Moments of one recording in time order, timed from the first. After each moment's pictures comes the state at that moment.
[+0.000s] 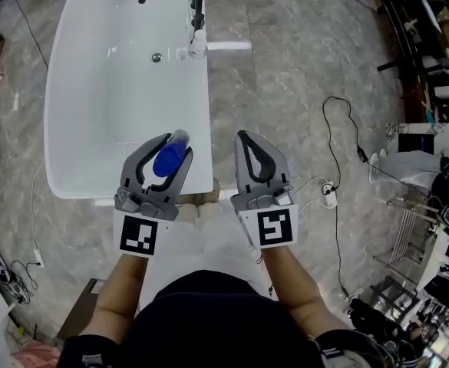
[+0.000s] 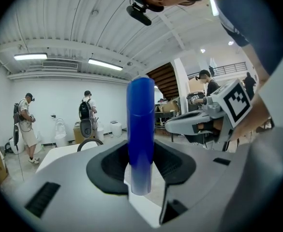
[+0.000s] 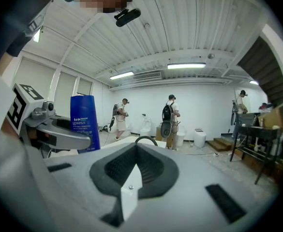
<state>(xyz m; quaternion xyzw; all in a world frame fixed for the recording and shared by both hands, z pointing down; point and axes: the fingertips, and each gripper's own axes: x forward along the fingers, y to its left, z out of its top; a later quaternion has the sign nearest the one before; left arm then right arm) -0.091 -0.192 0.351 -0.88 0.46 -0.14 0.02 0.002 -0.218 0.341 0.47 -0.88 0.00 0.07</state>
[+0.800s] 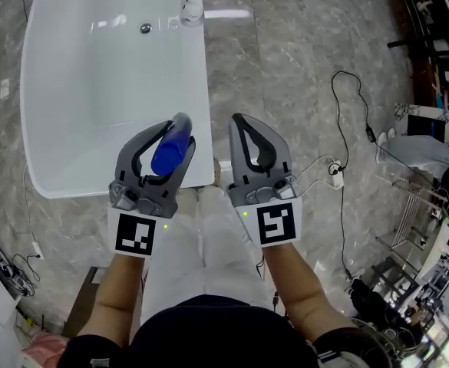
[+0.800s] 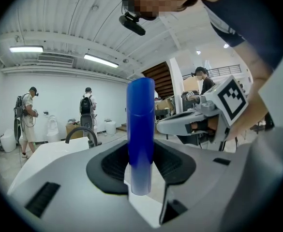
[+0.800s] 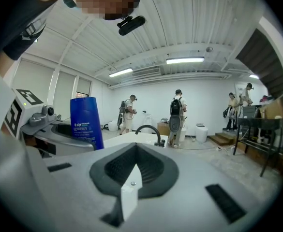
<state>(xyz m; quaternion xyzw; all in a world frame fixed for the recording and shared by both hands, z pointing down) -0.086 -0.215 0.437 -0.89 0.44 -0.13 -0.01 -0.014 -0.243 0.424 0.47 -0.88 0.03 0.09</state>
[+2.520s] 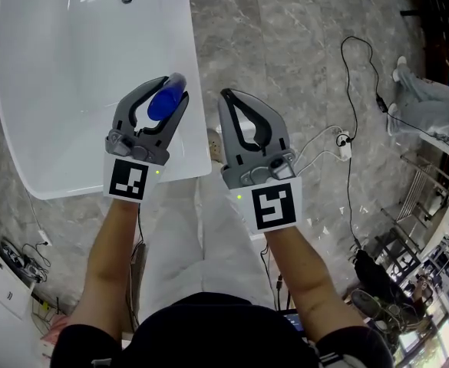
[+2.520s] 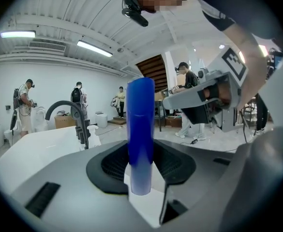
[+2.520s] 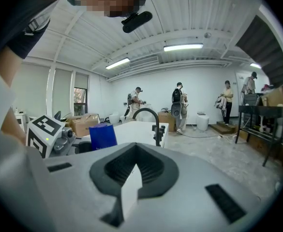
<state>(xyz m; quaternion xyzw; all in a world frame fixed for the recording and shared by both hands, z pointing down) -0.069 -0.286 0.563 -0.91 0.38 -0.16 -0.01 -0.007 -0.283 0.501 0.46 -0.88 0.07 0.12</state>
